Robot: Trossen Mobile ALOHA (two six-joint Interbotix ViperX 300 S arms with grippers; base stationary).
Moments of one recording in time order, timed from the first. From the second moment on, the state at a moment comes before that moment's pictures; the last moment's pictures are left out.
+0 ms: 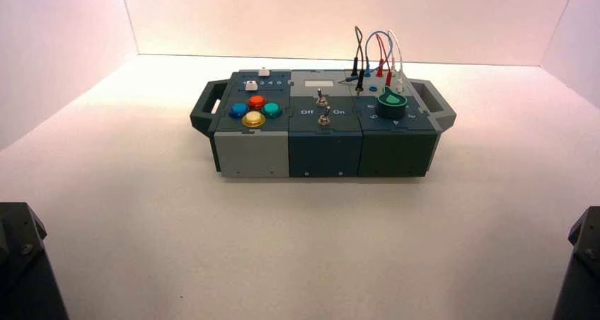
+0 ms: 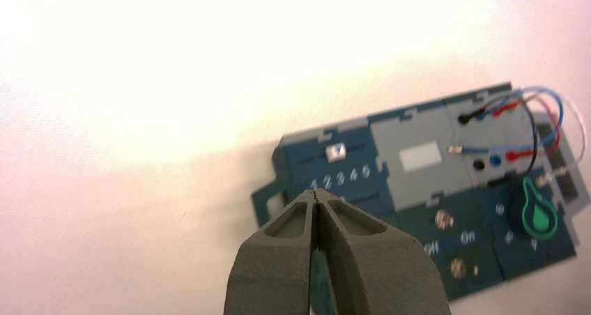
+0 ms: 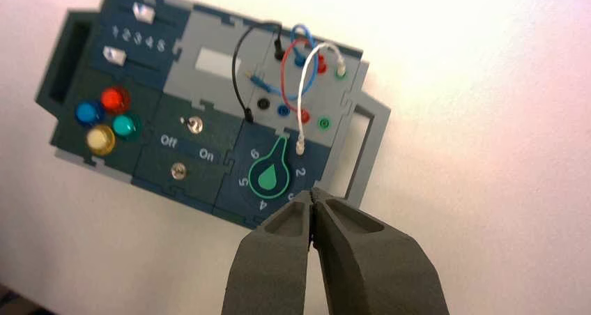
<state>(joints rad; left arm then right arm) -0.39 -0.22 0.55 -0.06 0.63 -0.14 0.34 -0.50 0.71 0.05 0.84 0.03</state>
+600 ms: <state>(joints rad) -0.54 0.06 0.54 -0.10 0.38 -0.17 0.34 -0.65 0.83 0.08 0.81 0.02</state>
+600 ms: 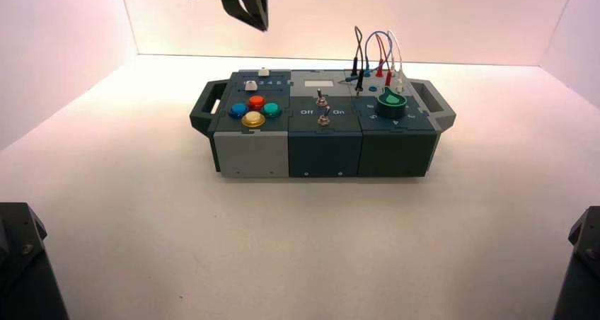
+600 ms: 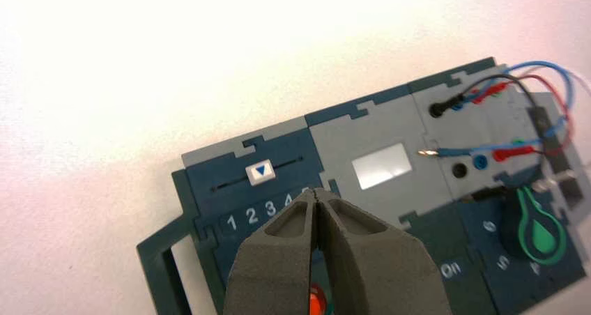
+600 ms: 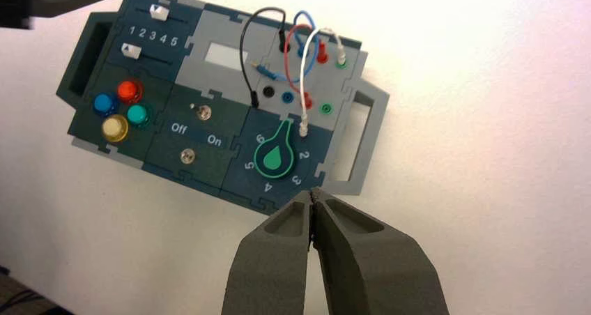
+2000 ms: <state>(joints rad) -0.54 0.27 0.45 -0.10 0.35 -0.17 0.35 -0.63 0.87 0.14 0.71 -0.04</state>
